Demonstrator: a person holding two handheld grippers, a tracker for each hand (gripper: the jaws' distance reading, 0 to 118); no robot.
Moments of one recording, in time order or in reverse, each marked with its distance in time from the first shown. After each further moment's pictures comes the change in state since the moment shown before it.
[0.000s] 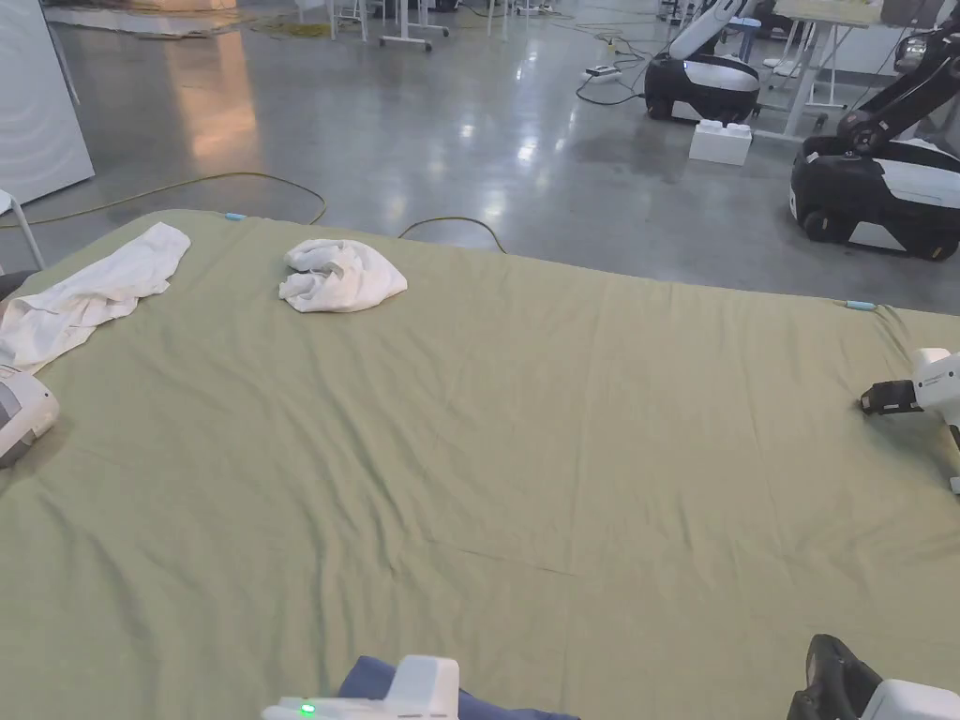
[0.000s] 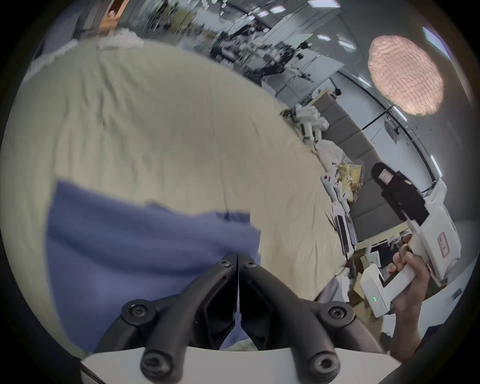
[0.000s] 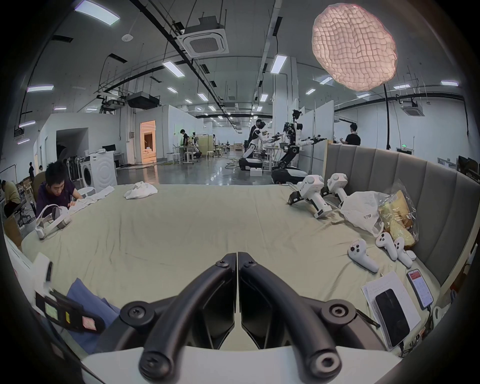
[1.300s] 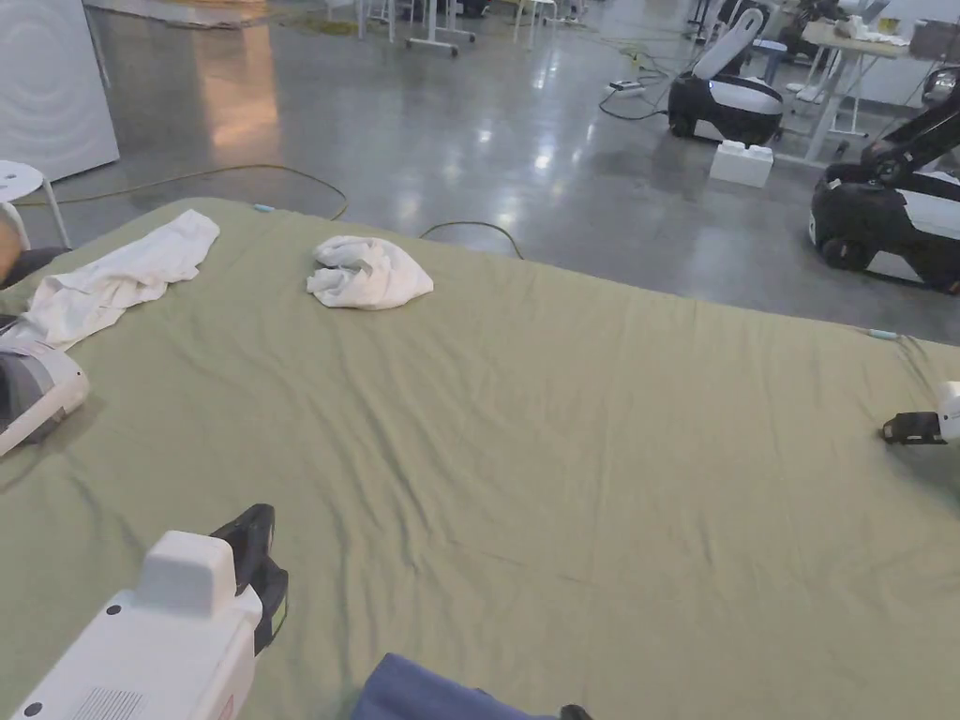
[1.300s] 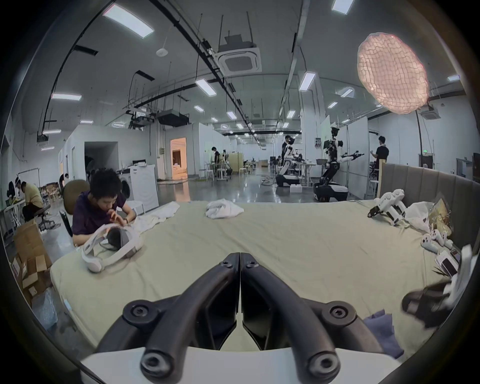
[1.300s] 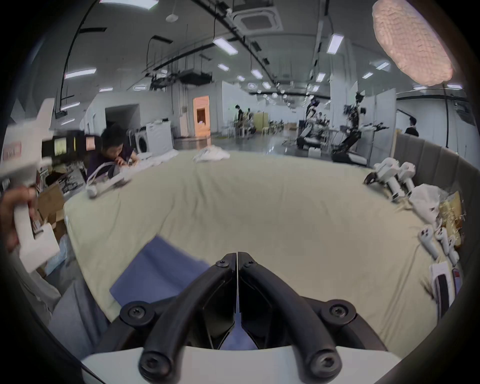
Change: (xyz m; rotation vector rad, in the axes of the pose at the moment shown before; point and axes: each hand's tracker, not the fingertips) left arm -0.052 0.000 0.132 0.767 0.650 -0.310; right arm -0.151 -0.070 0.009 -0.193 0.353 0.121
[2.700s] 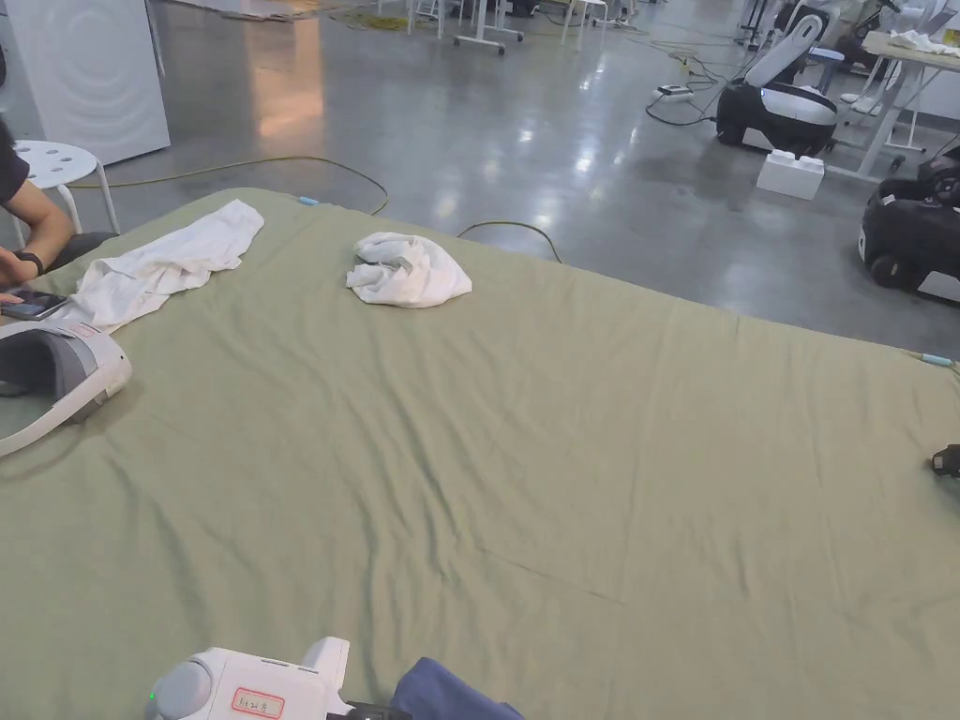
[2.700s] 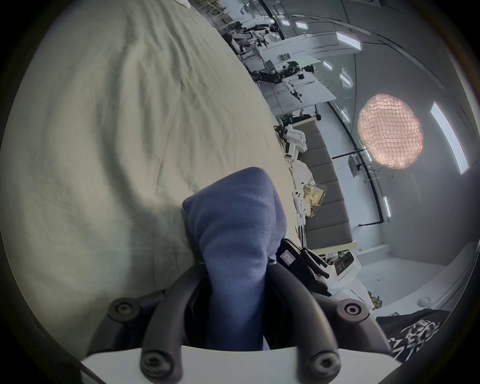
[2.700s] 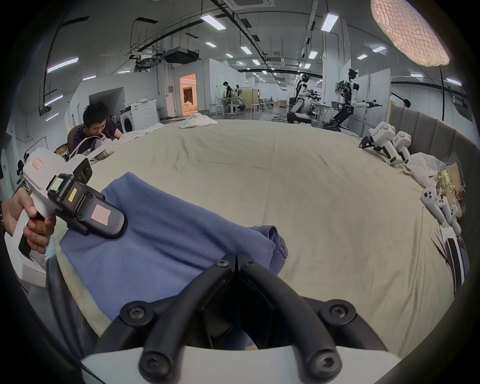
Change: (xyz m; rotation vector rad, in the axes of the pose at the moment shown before) left arm 0.006 -0.114 -0.104 -0.905 -0.893 0.699; right arm 0.012 -0.053 -0.030 -0.106 -0.072 -0.049
